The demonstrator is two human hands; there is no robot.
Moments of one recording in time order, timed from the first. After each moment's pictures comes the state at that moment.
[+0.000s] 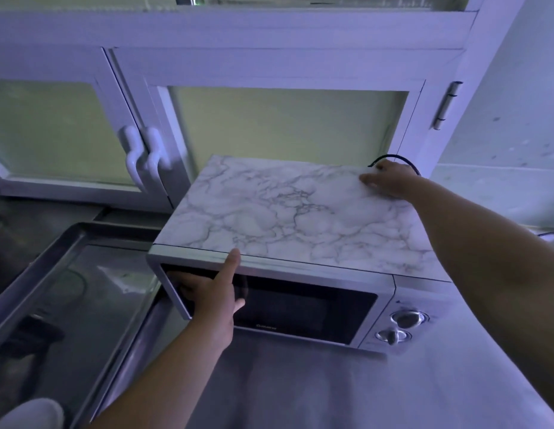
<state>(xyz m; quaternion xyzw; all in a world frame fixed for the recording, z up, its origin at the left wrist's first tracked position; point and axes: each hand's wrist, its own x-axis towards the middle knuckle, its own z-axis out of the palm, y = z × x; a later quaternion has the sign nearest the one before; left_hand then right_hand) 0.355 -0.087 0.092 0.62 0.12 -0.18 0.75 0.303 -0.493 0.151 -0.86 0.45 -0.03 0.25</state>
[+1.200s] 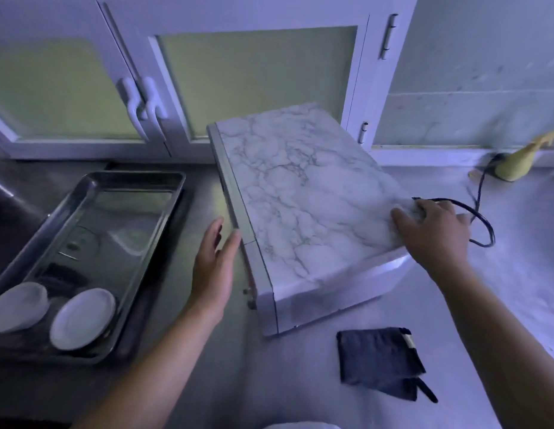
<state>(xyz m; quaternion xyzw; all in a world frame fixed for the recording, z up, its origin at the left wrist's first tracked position) 0.202 0.044 0.090 0.72 -0.17 -0.16 0.66 -0.006 -0.220 0.122 -0.79 0.54 -0.21 0.18</state>
